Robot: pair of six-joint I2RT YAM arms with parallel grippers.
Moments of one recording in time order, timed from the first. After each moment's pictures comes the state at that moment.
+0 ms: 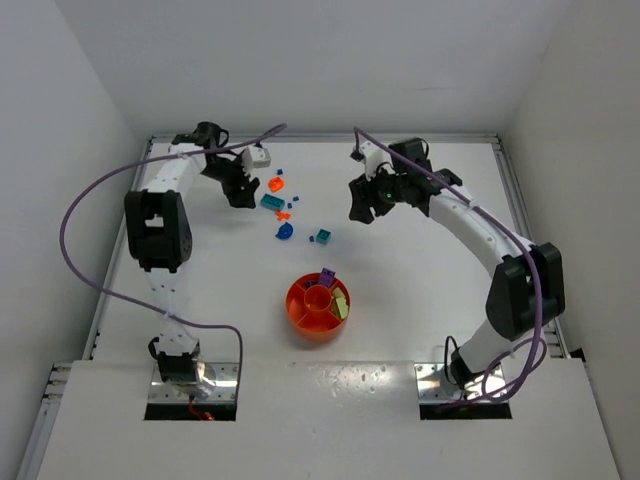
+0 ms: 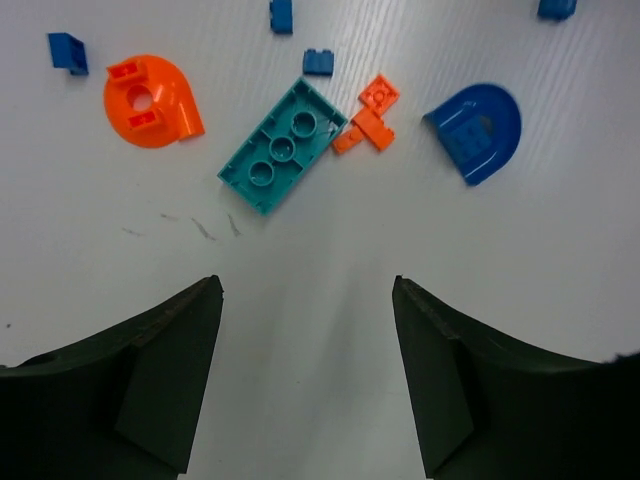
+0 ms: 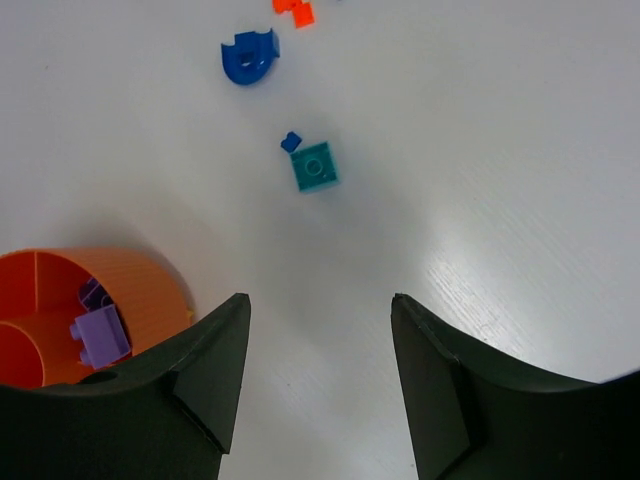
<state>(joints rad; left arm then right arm) -0.02 2.12 1.84 -0.92 0.68 1.05 0.39 1.63 1.31 -0.50 -0.43 -0.21</state>
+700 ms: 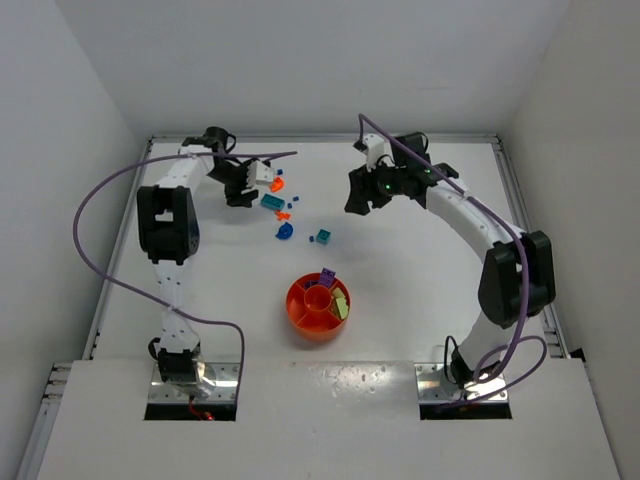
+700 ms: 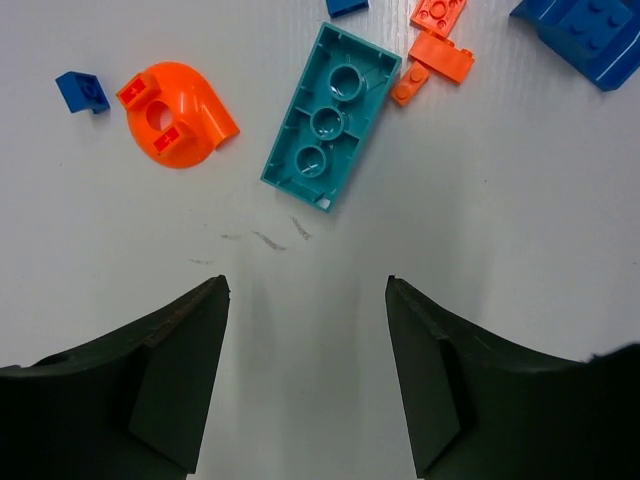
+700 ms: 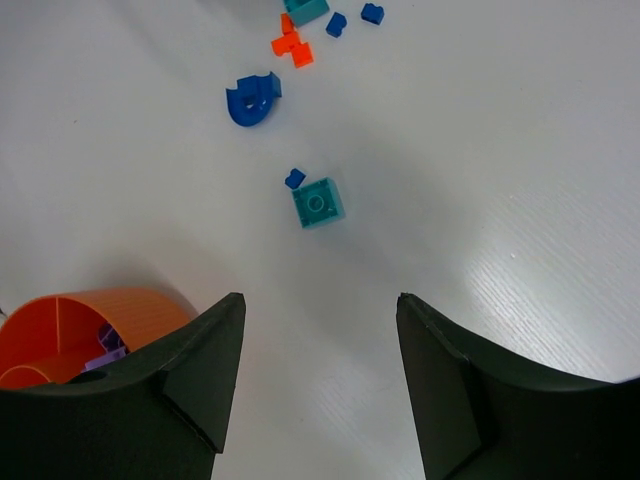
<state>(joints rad) -0.03 2.29 1.96 -0.96 0.59 1.49 0.34 1.72 1.37 -0.44 -0.50 -0.12</state>
